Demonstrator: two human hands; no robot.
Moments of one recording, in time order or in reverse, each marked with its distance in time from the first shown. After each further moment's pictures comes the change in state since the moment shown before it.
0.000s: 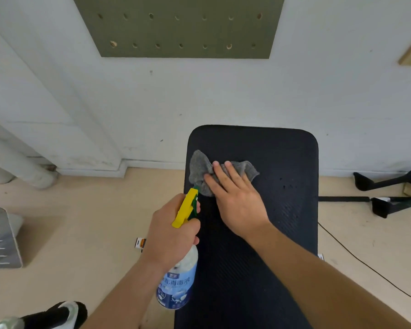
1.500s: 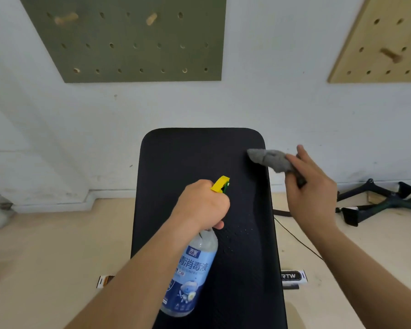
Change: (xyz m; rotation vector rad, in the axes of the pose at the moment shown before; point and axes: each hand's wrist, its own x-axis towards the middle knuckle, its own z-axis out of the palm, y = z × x) left_hand 0.005 0.058 0.120 0.226 -0.249 0.063; right_hand -0.111 0.124 -0.081 0.349 0.568 0.638
